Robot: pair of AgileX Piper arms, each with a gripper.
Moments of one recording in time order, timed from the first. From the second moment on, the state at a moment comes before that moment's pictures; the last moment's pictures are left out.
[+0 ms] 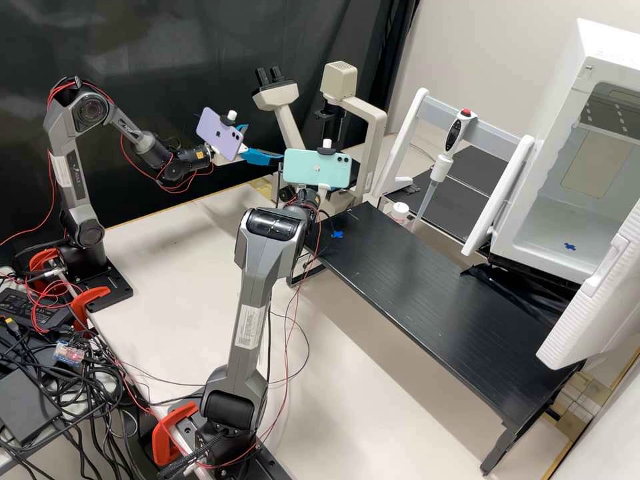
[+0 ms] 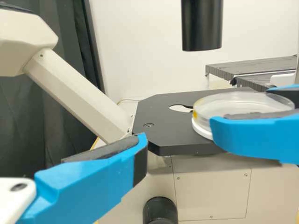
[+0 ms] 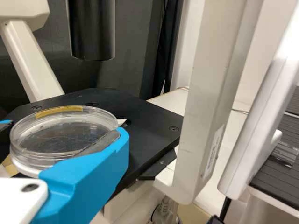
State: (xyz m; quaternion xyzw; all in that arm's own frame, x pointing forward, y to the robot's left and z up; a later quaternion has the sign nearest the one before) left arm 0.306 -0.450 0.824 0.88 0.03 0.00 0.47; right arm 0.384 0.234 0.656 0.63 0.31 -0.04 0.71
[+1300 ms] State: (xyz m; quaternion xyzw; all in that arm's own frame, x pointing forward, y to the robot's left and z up) left arm 0.306 -0.450 0.824 0.88 0.03 0.00 0.47; right arm 0.420 0.266 0.641 0.64 0.29 -0.06 0.71
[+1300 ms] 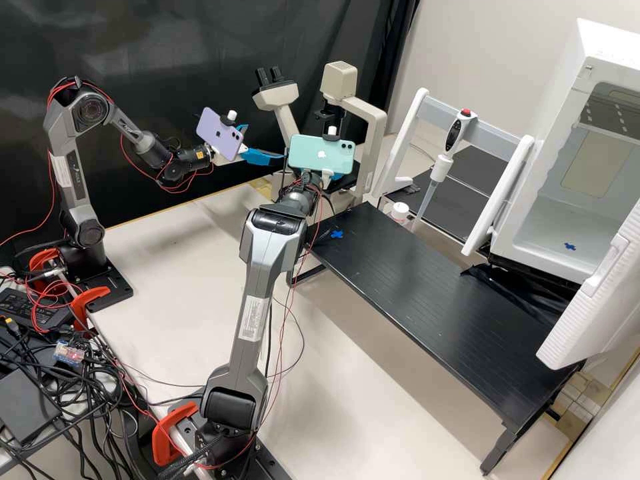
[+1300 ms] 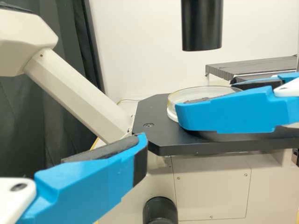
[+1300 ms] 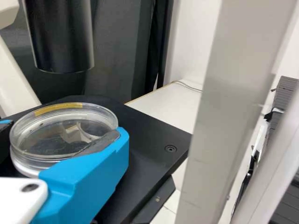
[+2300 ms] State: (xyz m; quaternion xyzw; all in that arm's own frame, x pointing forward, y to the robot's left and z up) left arm 0.306 -0.450 0.824 0.88 0.03 0.00 0.47; right arm 0.424 0.267 0.631 0.63 0.30 -0.07 0.71
